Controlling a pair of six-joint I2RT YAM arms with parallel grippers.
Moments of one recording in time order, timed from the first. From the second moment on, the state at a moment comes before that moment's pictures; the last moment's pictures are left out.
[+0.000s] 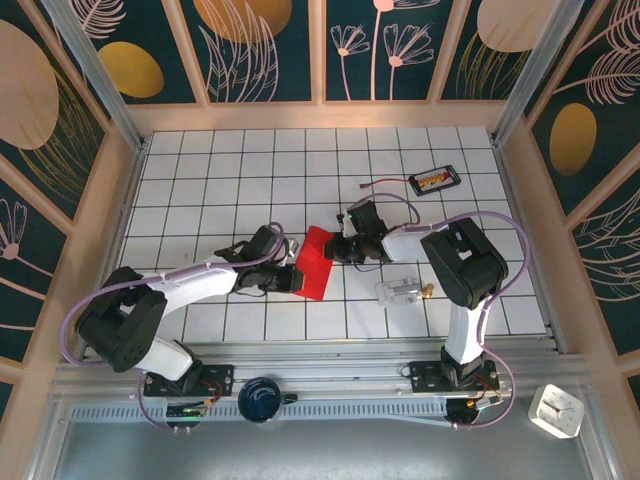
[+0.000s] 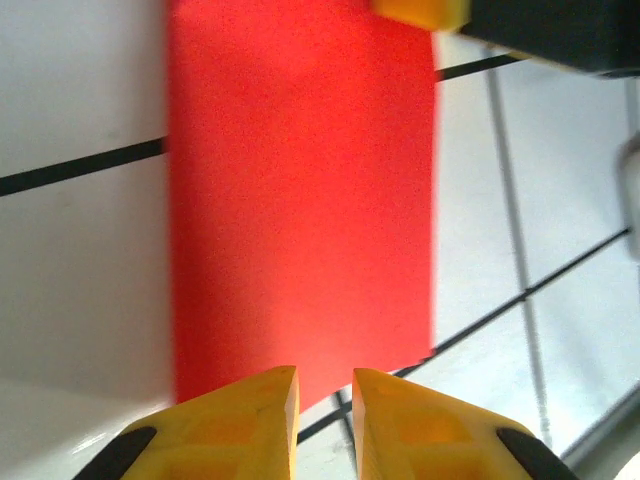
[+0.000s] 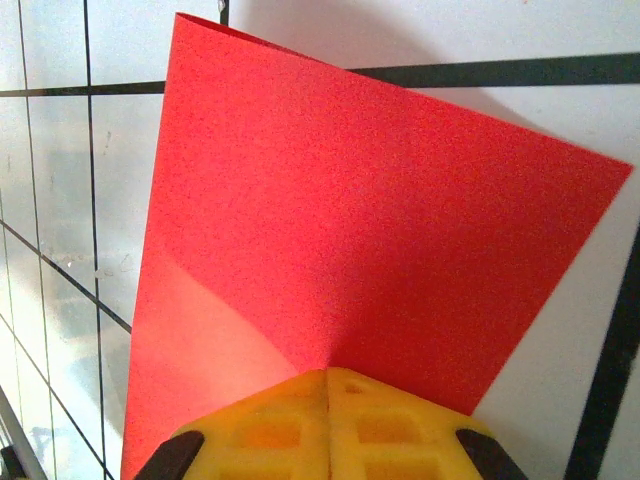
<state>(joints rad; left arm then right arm) -0.68 1.49 0.72 -0.25 0.32 -0.58 0.59 1.90 0.92 0.05 -0.47 0.65</state>
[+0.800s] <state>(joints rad) -0.62 1.60 0.76 -0.22 0.29 -0.56 0.59 1.90 0.93 0.05 -0.47 0.65</state>
